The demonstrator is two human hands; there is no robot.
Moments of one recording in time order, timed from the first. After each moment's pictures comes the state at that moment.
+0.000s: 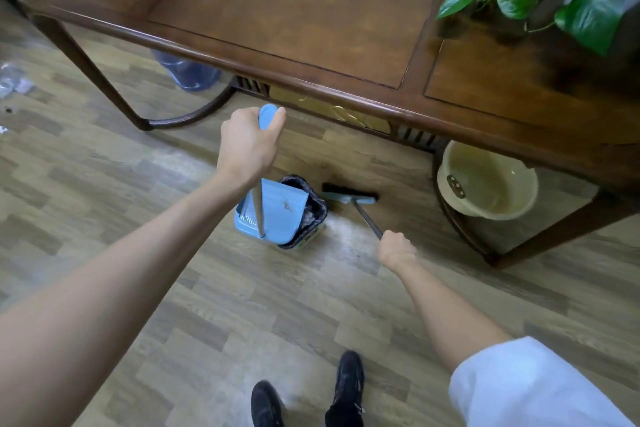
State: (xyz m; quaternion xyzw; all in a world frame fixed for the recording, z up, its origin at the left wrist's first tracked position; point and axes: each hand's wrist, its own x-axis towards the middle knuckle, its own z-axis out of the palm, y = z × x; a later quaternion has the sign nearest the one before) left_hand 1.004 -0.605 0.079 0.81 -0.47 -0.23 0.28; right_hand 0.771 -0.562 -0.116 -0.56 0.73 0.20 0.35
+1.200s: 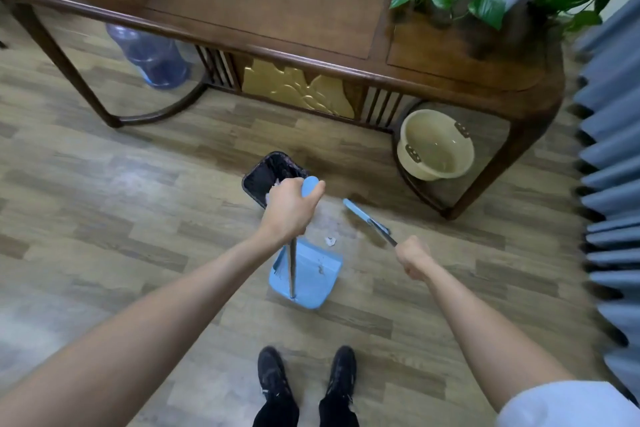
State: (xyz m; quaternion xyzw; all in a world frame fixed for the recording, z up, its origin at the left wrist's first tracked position) left_hand 0.976 -0.378 0.063 0.72 -0.53 -0.39 0.22; right_hand 0.741 -0.352 -0.020 -0.38 0.83 0.03 0.40
